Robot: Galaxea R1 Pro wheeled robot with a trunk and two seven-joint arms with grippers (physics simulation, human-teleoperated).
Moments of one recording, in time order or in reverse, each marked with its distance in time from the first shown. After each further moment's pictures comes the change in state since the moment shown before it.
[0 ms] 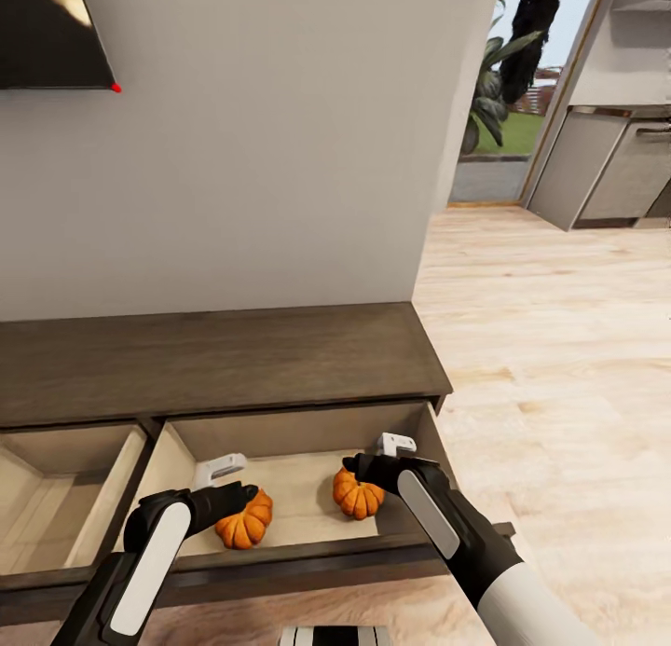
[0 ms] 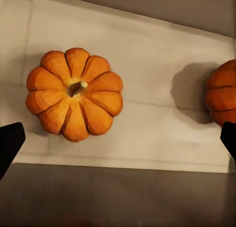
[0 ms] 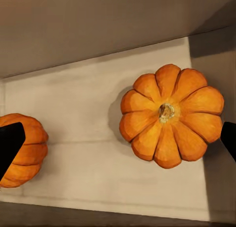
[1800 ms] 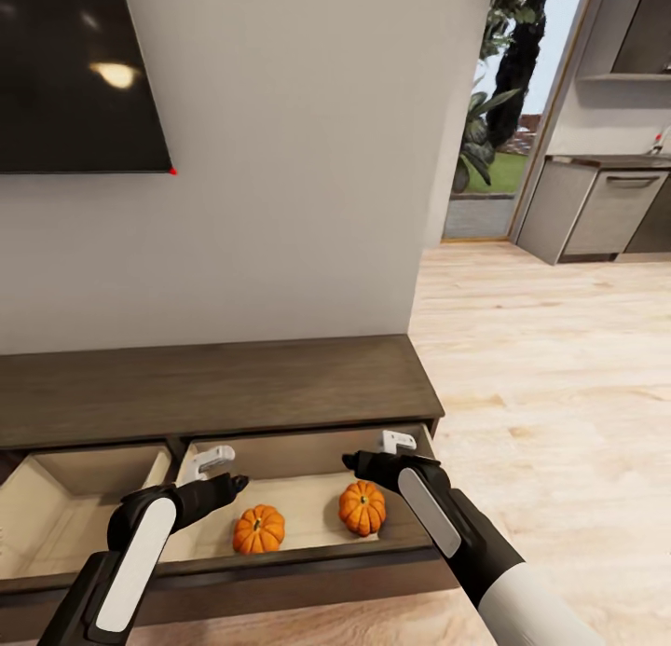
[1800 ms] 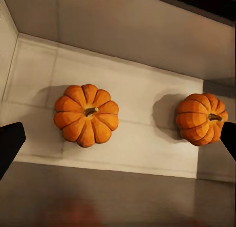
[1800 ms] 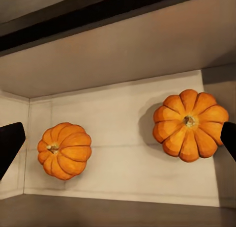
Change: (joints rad) left arm 0.003 0.002 0.066 -0.040 0.011 0.006 -0.011; right arm 0.001 -0.002 -0.003 -0.019 -0.011 0.003 -0.002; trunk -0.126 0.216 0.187
